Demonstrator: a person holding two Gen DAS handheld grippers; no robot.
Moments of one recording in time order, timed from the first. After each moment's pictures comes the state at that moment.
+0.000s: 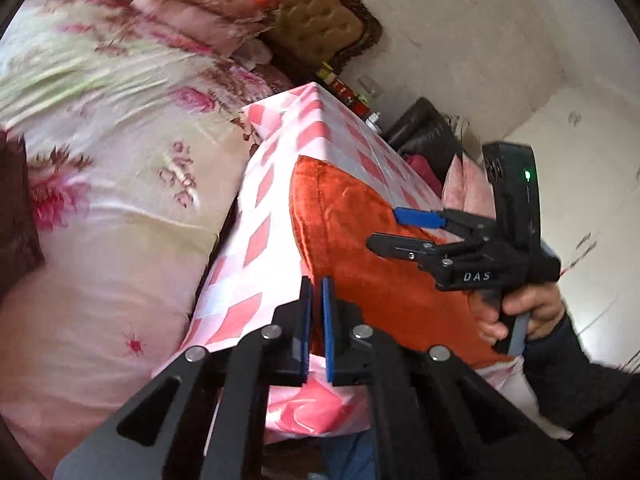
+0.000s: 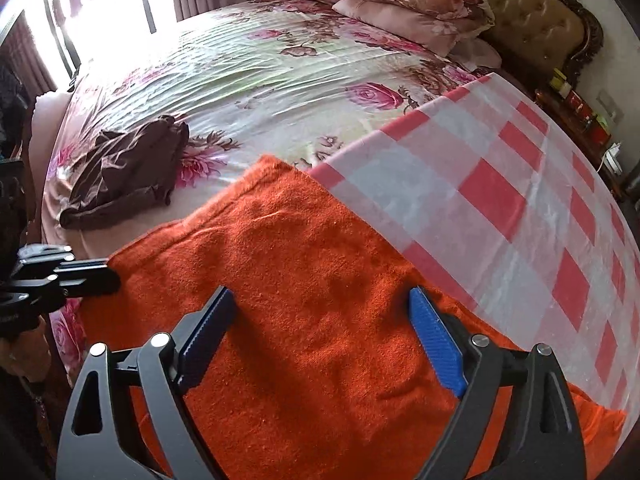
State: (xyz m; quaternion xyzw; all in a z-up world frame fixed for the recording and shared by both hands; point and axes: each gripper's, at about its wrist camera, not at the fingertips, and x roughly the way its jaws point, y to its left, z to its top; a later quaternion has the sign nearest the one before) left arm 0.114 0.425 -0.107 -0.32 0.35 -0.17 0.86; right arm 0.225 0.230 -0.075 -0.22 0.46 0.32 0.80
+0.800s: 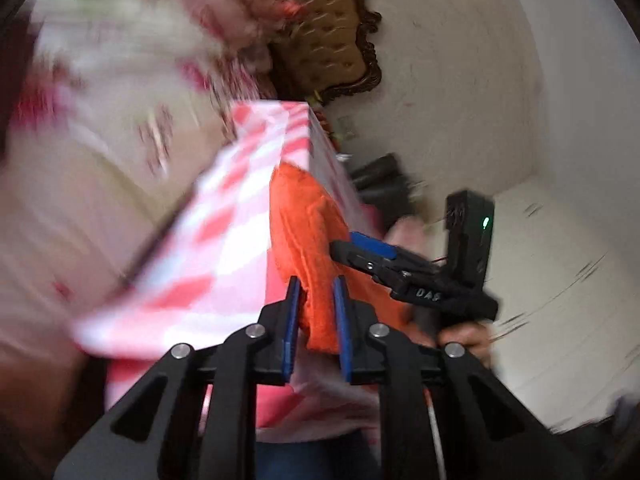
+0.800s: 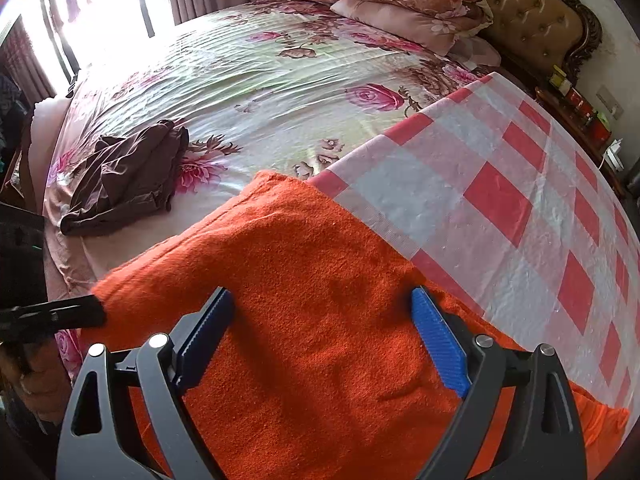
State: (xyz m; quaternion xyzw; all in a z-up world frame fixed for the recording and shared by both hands) left arm 0.083 0.426 -0.115 -0.44 0.29 -0.18 0.83; right arm 0.227 0.232 -0.075 -0.22 0.47 0.32 0.79
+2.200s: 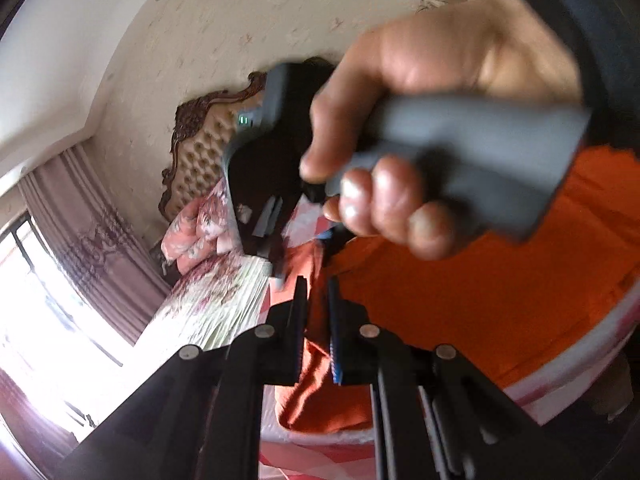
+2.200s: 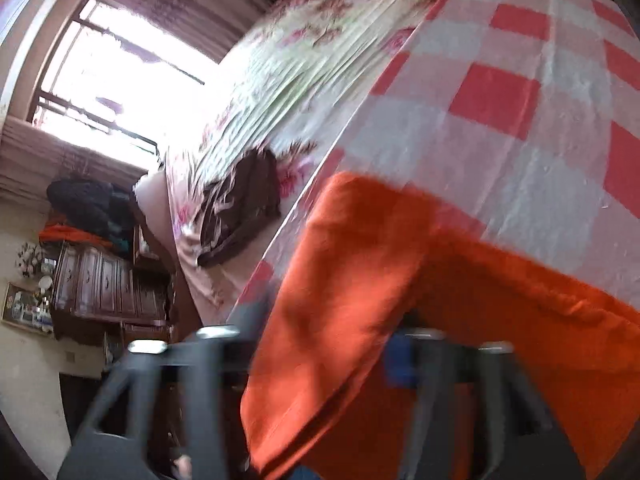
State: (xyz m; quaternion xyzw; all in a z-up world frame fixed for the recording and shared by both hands) left arm 0.075 0.074 -0.038 0.30 0.23 0.10 0.92; right arm 0.276 0.142 -0.063 0.06 0.59 0.43 0.68
